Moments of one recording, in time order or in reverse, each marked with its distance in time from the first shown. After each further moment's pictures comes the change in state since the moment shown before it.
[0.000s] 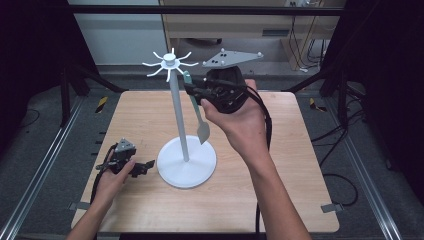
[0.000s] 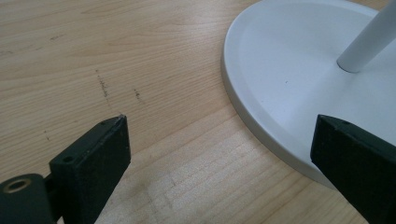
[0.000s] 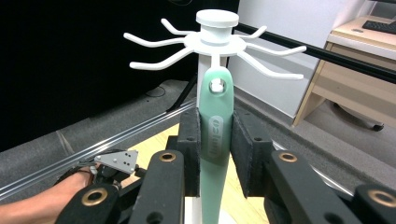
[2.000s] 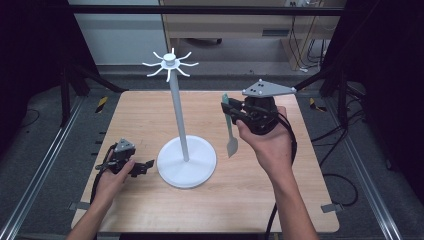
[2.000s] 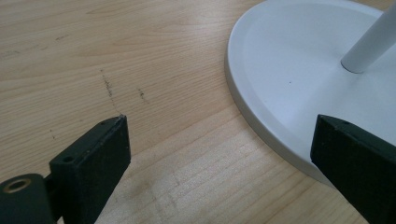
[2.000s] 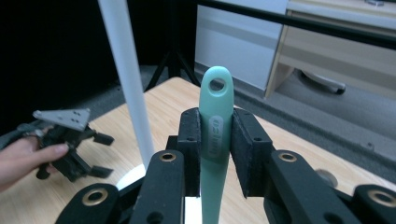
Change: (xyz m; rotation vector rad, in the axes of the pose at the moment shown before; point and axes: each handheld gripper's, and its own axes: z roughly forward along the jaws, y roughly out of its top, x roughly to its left) left arm 0.001 0.000 0.000 -0.004 0.011 0.004; right arm -0.039 -0.076 -0.025 0.035 -0.123 0.074
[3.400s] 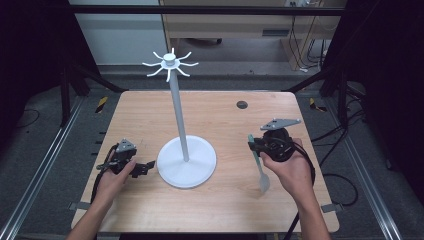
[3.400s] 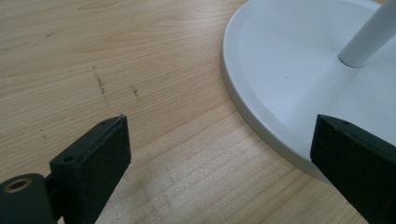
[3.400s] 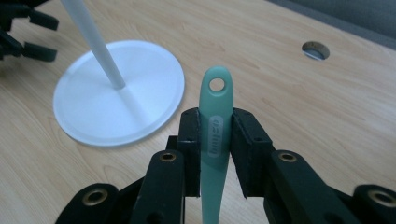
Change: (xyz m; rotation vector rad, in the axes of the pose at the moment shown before) left arm -0.002 0.000 0.003 0.018 -0.010 0.009; right arm -0.051 -0.113 0.002 0.338 -0.043 0.061
